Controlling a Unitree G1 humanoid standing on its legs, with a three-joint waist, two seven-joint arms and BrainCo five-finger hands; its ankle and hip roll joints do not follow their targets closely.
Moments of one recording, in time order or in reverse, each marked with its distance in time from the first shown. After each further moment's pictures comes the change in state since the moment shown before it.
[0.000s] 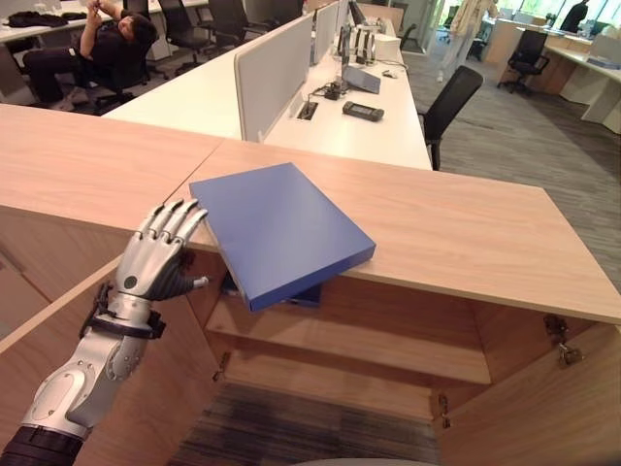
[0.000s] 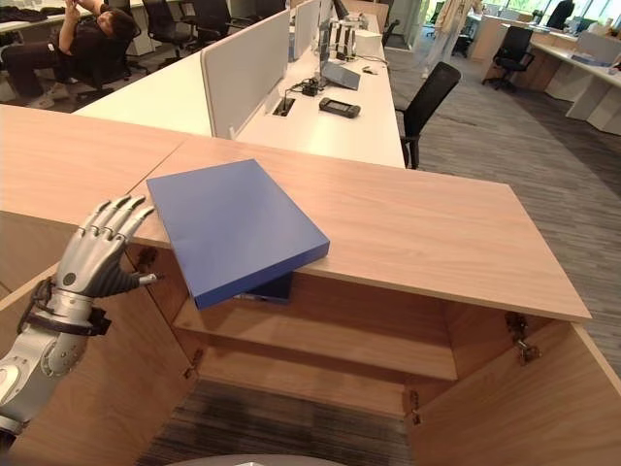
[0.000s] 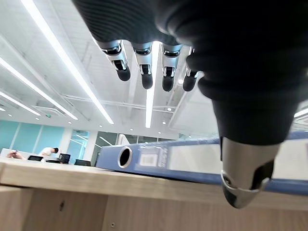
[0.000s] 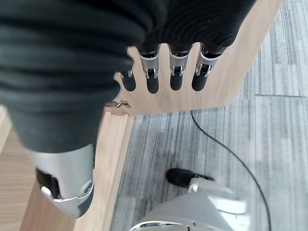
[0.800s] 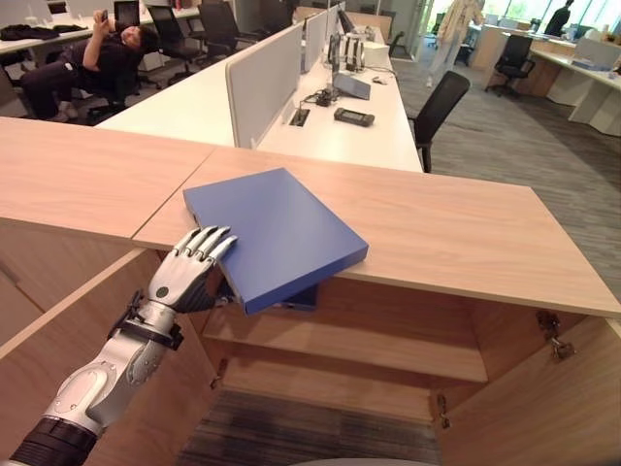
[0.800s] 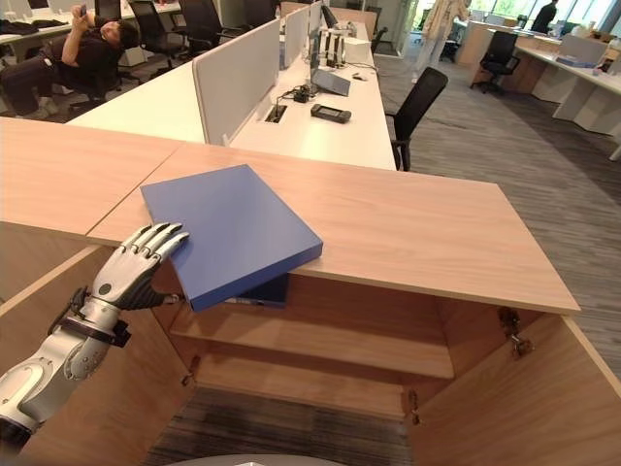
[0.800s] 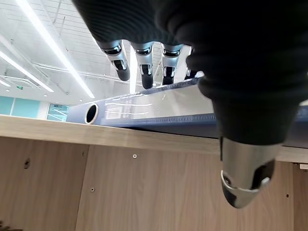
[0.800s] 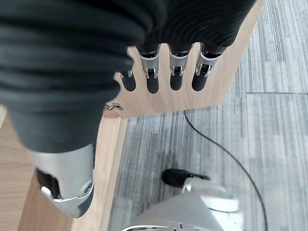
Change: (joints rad) left arm -0.085 0.008 -0.169 0.091 0.010 -0.005 -0.048; right arm 0.000 -0.003 -0.002 0.027 0.000 0.000 0.001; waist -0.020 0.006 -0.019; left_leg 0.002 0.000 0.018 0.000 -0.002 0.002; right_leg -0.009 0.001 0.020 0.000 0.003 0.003
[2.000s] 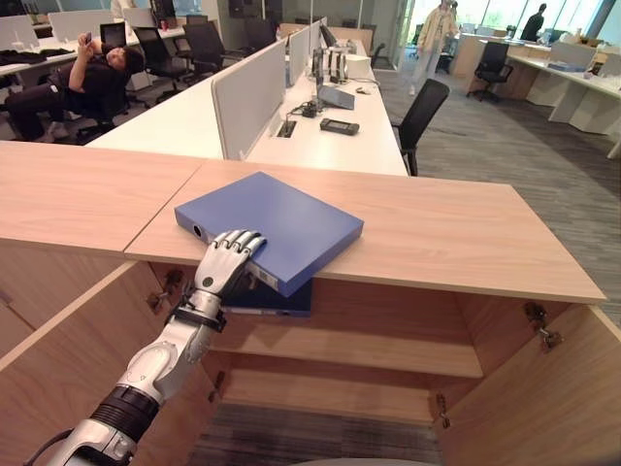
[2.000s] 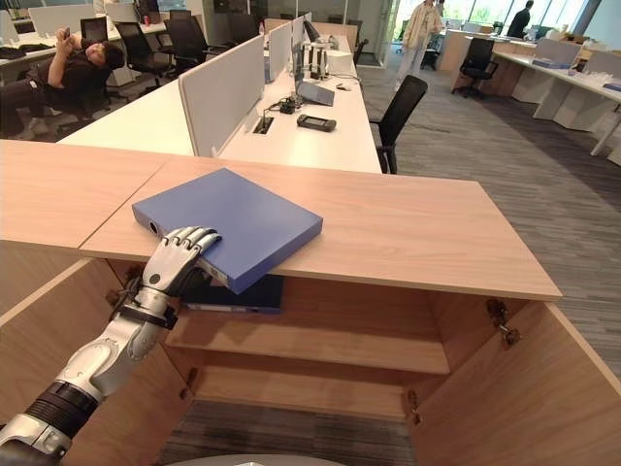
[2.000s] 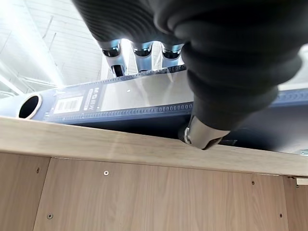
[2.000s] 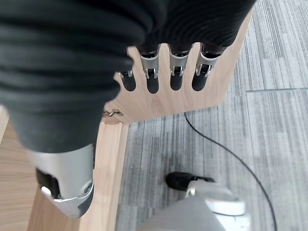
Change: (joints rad) left arm -0.190 -0.213 -0.145 0.200 0.116 0.084 0.101; right arm -0.003 -0.010 0.000 0.004 -0.001 0.001 -0.025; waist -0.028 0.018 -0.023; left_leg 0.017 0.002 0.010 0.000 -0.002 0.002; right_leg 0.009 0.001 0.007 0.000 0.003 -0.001
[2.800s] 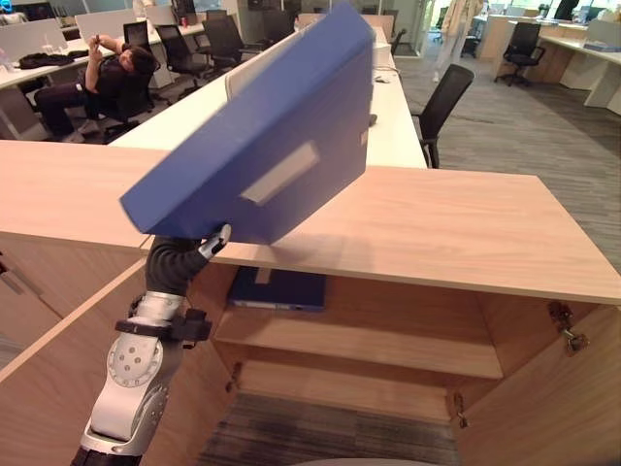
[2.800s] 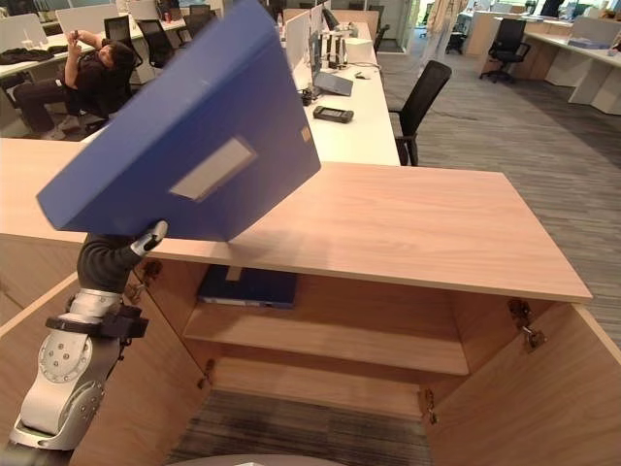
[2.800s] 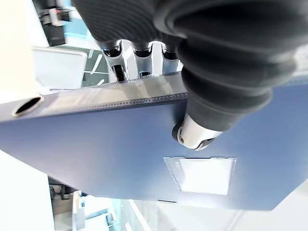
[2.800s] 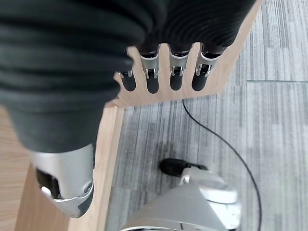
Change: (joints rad) left arm 0.318 -0.118 0.388 -0.600 -1.438 -0.134 -0.478; right arm -0.007 -0.048 -0.011 -0.007 -0.001 0.040 0.095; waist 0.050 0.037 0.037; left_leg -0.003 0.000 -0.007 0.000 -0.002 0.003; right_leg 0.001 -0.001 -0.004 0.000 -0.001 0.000
